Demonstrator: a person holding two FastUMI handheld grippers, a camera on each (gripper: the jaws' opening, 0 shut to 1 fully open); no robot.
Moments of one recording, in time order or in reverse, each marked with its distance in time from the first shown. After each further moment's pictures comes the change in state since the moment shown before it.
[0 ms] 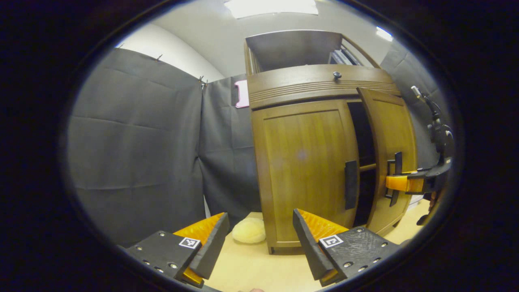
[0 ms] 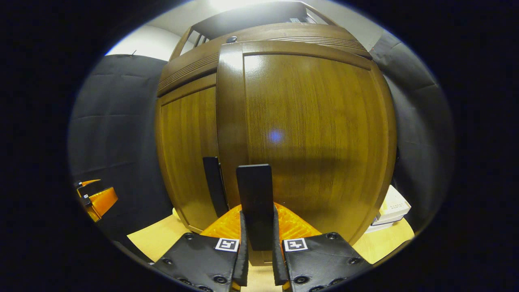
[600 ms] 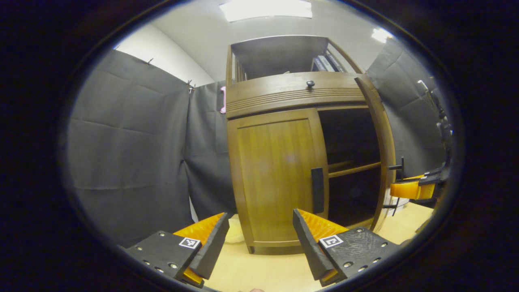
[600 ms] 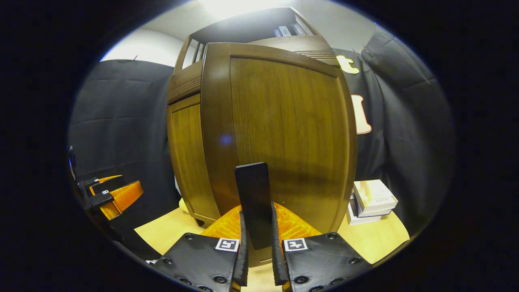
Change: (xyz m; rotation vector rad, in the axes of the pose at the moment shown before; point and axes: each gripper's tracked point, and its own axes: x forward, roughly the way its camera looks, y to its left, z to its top) left arm 0.004 -0.009 0.004 -0.006 -0.019 -0.090; right arm -0.090 -0.033 -0.011 0.024 0.003 0.001
